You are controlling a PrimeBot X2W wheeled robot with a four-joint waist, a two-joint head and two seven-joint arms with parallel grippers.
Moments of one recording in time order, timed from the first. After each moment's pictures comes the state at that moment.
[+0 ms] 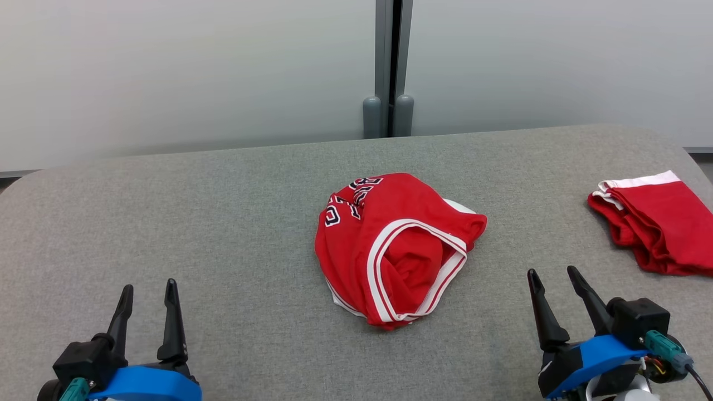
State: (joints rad) left arm -0.01 0.24 -0.13 0.25 -0.42 0.01 -0.26; right arm -0.07 -0.06 0.00 0.24 0.16 0.13 -0.11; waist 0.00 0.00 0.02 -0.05
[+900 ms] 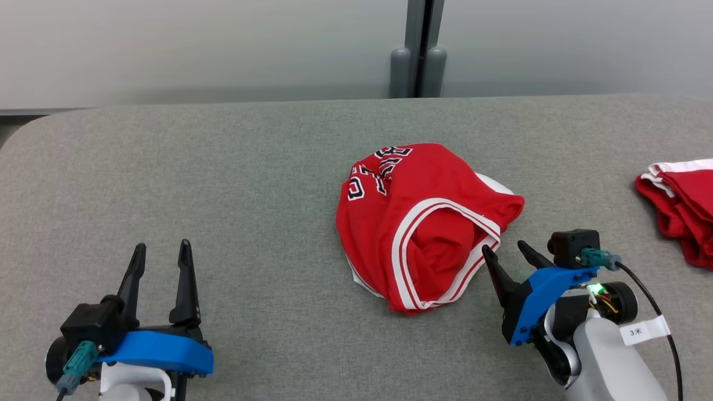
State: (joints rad) left arm -0.07 0.24 -0.17 0.19 -0.42 0.02 -0.21; right arm -0.34 -0.05 0.06 0.50 0.18 0.13 0.14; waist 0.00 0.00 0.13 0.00
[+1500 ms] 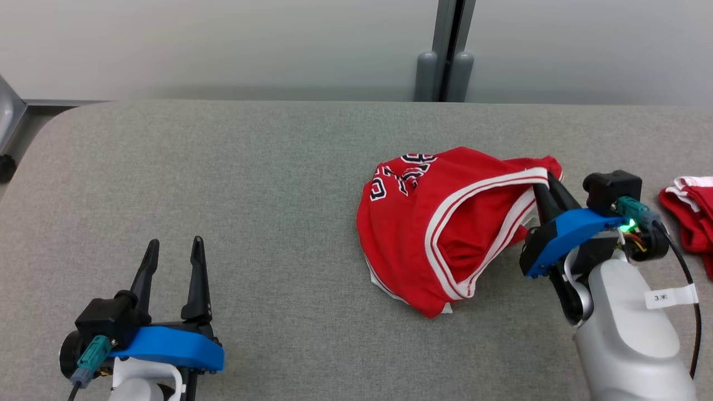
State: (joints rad) left arm -0.12 0.23 -0.20 0.23 -0.42 0.01 -0.23; right arm -0.55 -0.05 -0.03 0.65 0.08 0.13 -0.09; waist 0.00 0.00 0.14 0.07
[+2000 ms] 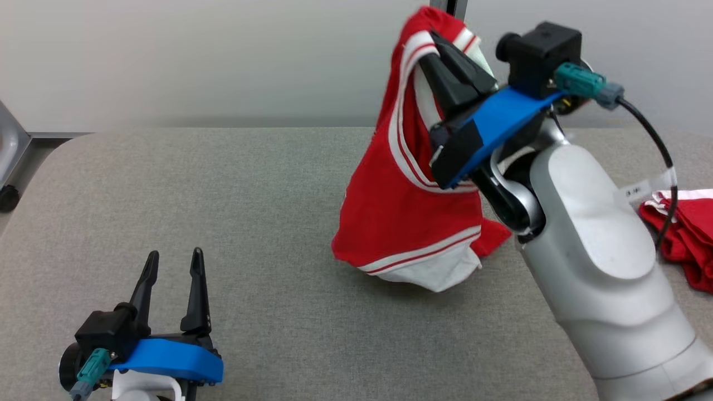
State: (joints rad) left arm -0.09 0.23 -0.20 0.22 -0.42 0.01 -0.24; right arm -0.85 -0.07 0.37 0.36 0.34 0.13 0.07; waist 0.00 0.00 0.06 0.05
